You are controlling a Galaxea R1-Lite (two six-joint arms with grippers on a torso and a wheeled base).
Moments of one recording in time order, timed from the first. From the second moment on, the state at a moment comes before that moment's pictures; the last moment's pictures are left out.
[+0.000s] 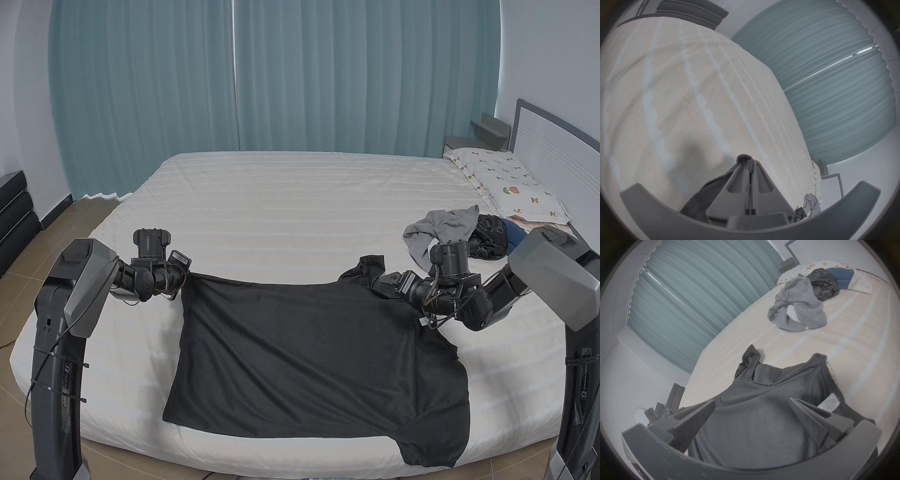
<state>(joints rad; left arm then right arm) -0.01 2.62 -1.74 -0.33 -0.07 -1.07 0.29 2.37 -1.24 -0.59 0.05 0.76</state>
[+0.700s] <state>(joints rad) -0.01 2.62 -1.73 -0.33 -0.07 -1.07 0.30 2.67 -1.70 -0.49 -0.03 0.76</state>
